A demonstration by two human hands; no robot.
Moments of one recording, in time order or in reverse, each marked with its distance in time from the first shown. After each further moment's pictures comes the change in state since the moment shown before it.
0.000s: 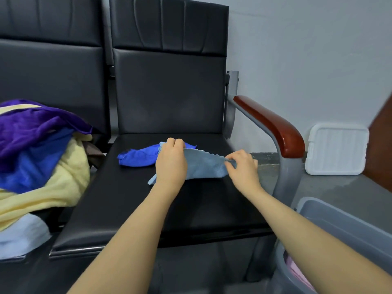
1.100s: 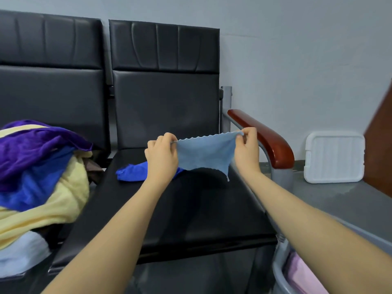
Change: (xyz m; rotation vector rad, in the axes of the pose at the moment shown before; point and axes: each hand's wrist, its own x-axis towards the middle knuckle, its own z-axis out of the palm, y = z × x) left_hand 0.033 0.008 -0.020 -0.218 0.120 0.019; right_hand 0.043 -0.041 -0.055 0.658 0.276 0.154
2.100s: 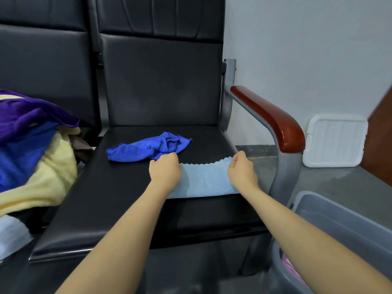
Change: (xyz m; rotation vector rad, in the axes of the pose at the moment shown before) left_hand -0.035 -0.043 0.057 0.462 -0.480 -0.136; right_hand -0.041 0.081 0.004 -0.747 -0.260 0.244
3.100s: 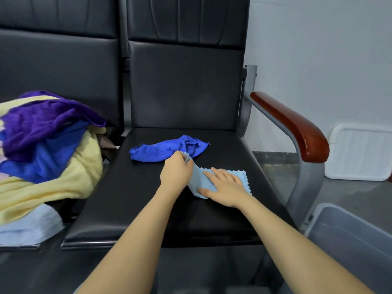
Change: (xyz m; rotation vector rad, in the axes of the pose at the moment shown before) left_hand -0.020 -0.012 -0.029 -0.527 0.047 -0.181; right_hand -0.025 -0.030 0.041 -0.385 -0.591 -0.445
